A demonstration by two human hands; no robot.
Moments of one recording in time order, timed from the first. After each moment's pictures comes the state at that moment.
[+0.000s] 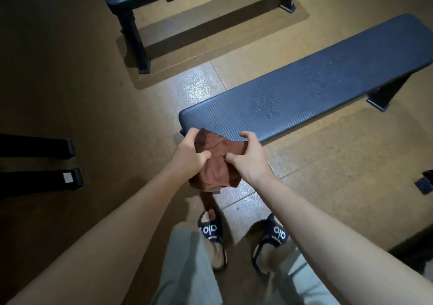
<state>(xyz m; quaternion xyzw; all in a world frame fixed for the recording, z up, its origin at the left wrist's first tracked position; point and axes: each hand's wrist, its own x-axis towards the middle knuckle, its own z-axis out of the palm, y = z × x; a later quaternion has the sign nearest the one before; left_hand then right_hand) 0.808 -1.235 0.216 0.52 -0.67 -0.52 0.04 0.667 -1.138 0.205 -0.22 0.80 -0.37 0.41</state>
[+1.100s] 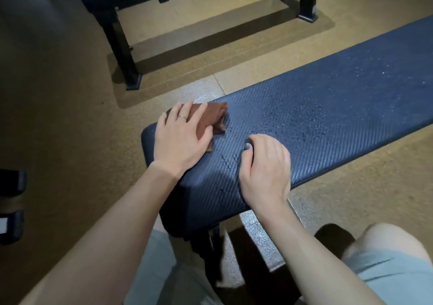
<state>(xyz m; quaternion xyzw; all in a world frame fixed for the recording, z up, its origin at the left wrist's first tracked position) 0.700 -1.380 -0.052 0.45 -0.89 0.01 0.02 0.576 -1.226 -0.073 -0.43 0.84 -0.33 -0.05</state>
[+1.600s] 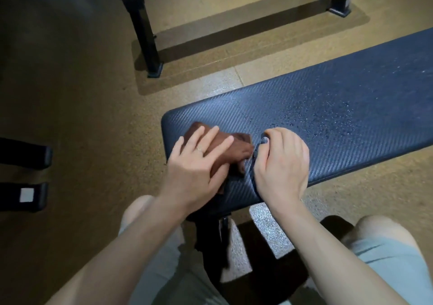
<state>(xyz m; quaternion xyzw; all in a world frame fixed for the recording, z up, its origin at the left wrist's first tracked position) 0.757 -1.299 -0.054 0.40 -0.92 -0.05 0.03 0.580 -1.225 -0.078 -0.45 0.83 -0.32 -0.07</state>
